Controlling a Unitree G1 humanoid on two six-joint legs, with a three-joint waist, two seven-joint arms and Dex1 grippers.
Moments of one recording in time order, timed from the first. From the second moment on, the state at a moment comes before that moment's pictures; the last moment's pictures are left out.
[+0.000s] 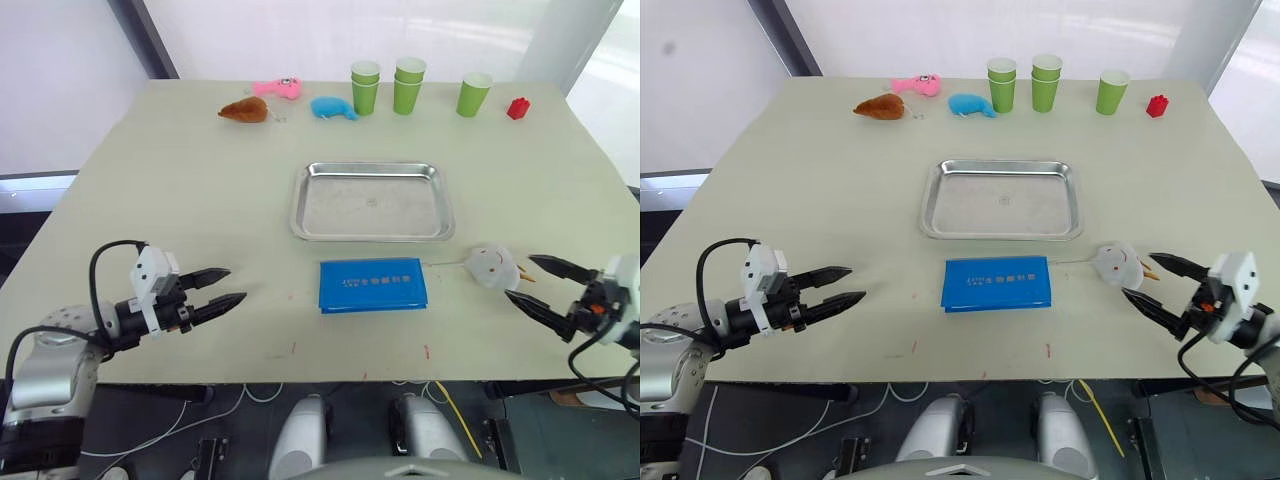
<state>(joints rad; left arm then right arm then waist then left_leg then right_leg) -0.02 0.82 0.26 0.03 -0.47 0.25 -1.18 0.09 -0.70 -0.34 -0.18 0.57 0.22 1.03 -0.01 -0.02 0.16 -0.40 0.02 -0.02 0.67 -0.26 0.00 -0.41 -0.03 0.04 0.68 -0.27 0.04</state>
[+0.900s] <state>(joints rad) -0.33 0.61 -0.05 0.25 -0.33 0.16 -1.24 -0.22 -0.57 0.11 -0.10 0.30 0.35 0.89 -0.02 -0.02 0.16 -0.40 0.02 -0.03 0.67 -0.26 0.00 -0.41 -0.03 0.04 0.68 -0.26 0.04</state>
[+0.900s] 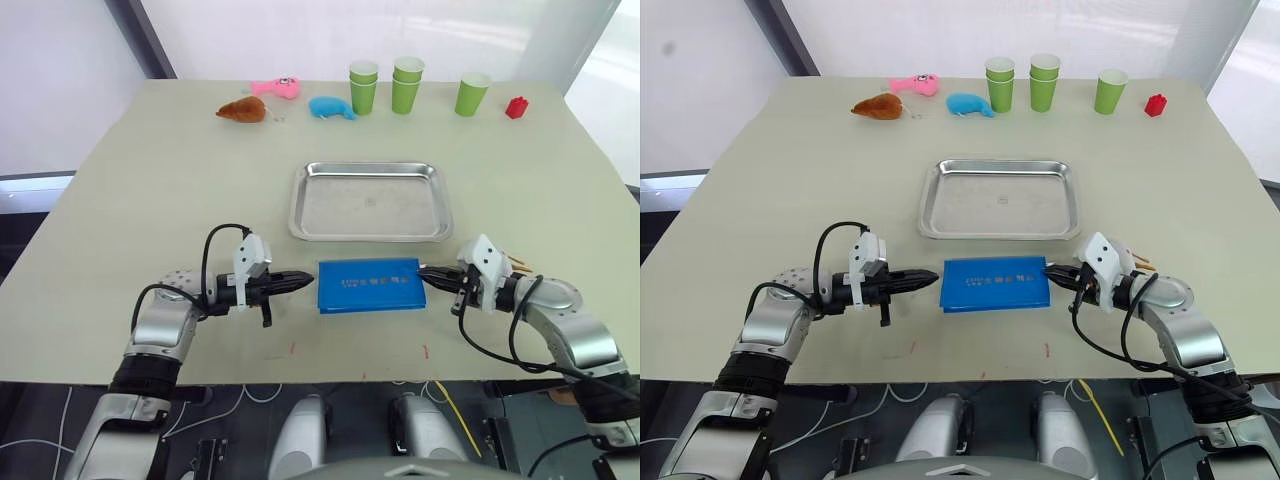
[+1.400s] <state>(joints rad) -0.35 0.58 -0.08 0.29 -0.32 0.13 -1.26 -0.21 -0.59 0.09 -0.10 0.27 0.37 0.85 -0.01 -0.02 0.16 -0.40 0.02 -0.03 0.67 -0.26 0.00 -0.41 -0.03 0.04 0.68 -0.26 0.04</state>
